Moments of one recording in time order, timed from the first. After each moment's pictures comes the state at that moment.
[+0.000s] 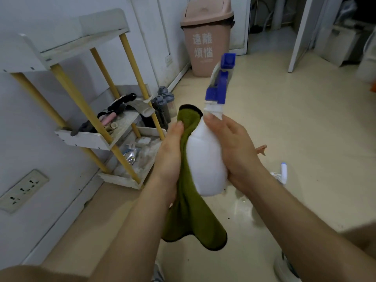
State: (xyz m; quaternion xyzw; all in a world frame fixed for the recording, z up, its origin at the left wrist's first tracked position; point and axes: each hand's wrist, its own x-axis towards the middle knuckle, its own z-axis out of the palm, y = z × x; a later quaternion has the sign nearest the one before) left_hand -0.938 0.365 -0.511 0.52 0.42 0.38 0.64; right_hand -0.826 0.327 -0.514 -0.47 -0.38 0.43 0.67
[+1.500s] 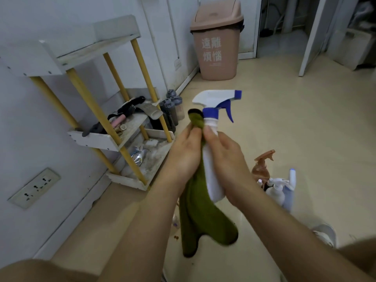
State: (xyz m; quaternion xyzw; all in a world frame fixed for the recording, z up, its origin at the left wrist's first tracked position) left_hand -0.925 0.370 -0.499 0.66 0.48 0.33 0.46; right_hand -0.840 0.340 -0.540 -0.56 -0.38 0.38 0.63
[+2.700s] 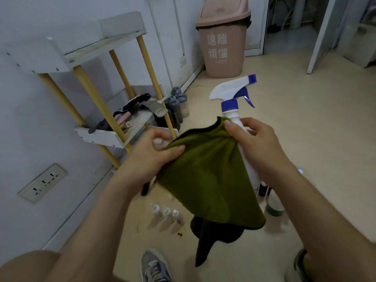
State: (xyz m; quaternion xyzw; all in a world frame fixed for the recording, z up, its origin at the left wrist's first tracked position) left_hand -1.001 0.392 -0.494 0.67 0.51 0.25 0.47; right_hand -0.788 0.338 -0.535 -0.56 -0.39 0.39 0.62
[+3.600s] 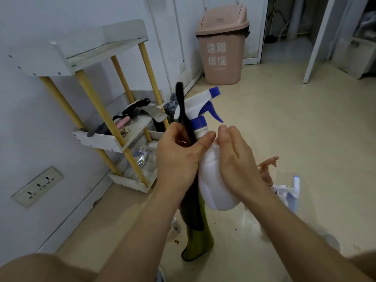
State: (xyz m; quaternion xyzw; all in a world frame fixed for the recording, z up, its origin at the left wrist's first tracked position) left_hand -0.945 0.364 -0.499 0.66 0.43 0.49 0.38; right_hand -0.826 0.335 -0.531 -0.59 -0.49 0.23 0.60
